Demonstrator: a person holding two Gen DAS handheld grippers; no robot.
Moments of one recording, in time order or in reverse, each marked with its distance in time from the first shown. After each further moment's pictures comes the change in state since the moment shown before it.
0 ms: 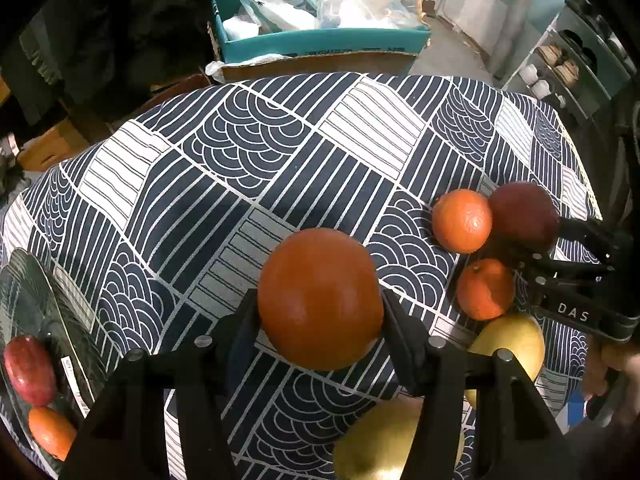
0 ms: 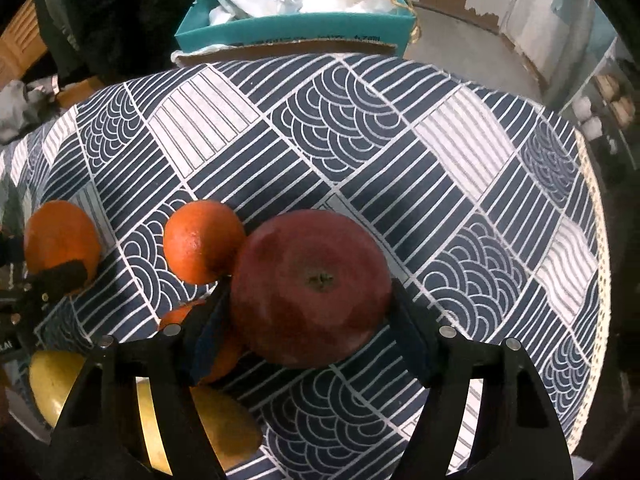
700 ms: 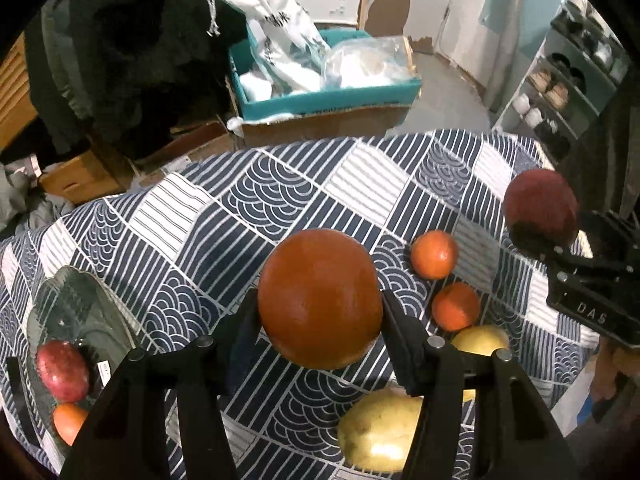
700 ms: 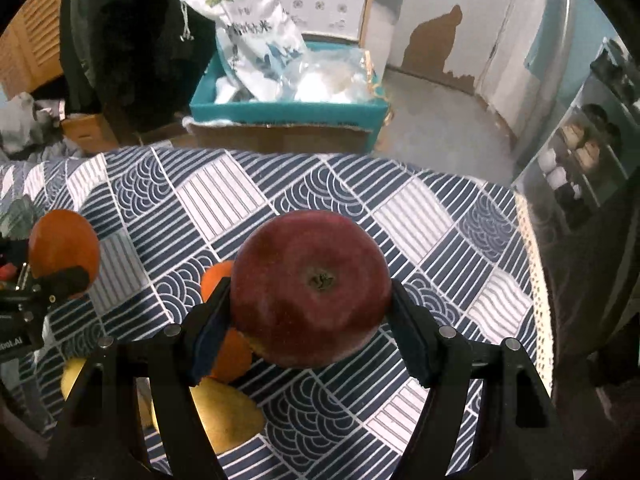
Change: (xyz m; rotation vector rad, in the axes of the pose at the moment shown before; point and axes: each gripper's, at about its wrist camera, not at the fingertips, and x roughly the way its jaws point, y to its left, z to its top) left arm -0.066 0.000 -0.002 -0.007 -0.165 0.027; right arm -0.081 0.010 0.000 -0.040 -0.225 -0.090
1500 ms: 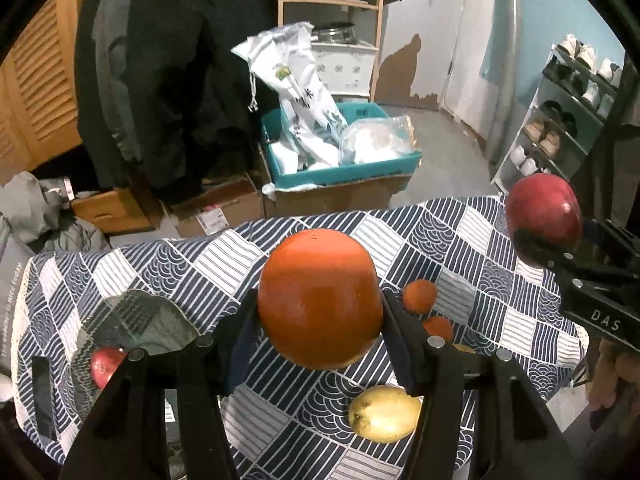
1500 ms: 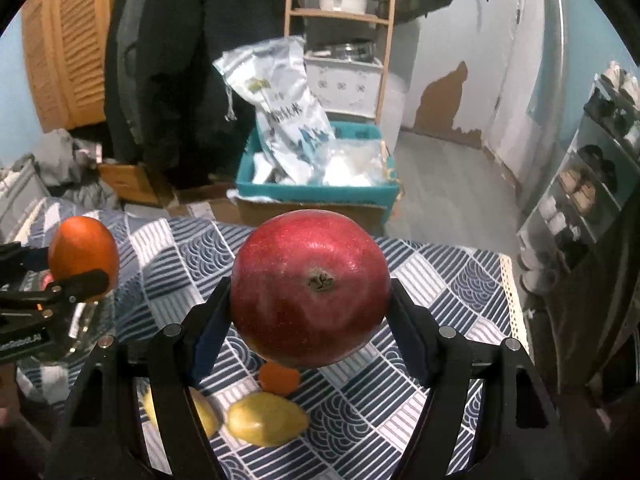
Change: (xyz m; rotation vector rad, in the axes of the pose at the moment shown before) left arm -0.097 0.014 -0.003 -0.028 -0.204 0.036; right arm -0.097 0.021 0.022 -0.016 -0.213 0.069
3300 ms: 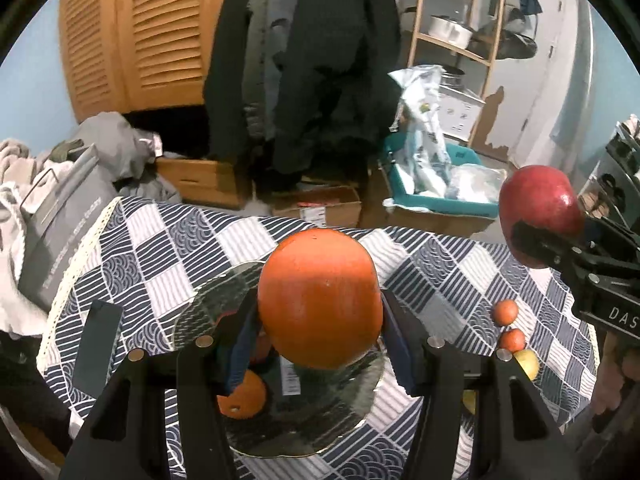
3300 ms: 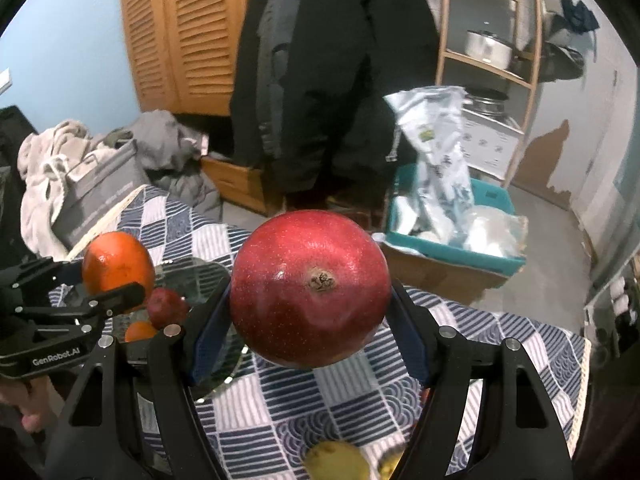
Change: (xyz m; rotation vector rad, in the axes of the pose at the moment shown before) left arm -0.064 0.159 -0.047 -0.250 -0.065 0.165; right arm -0.002 0.171 0.051 -0.209 -0.044 0.280
